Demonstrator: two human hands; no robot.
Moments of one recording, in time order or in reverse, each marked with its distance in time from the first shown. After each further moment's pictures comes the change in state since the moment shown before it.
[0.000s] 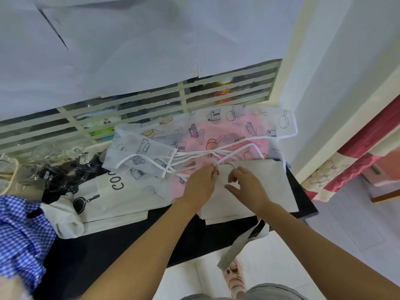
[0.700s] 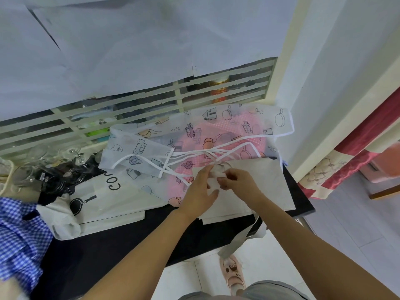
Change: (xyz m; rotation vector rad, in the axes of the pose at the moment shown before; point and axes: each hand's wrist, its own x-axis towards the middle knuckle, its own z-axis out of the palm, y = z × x) left_hand -0.027 -0.002 0.011 -0.259 -0.135 -0.112; right_hand 0.007 -0.016 -0.008 0.676 -0.107 0.377
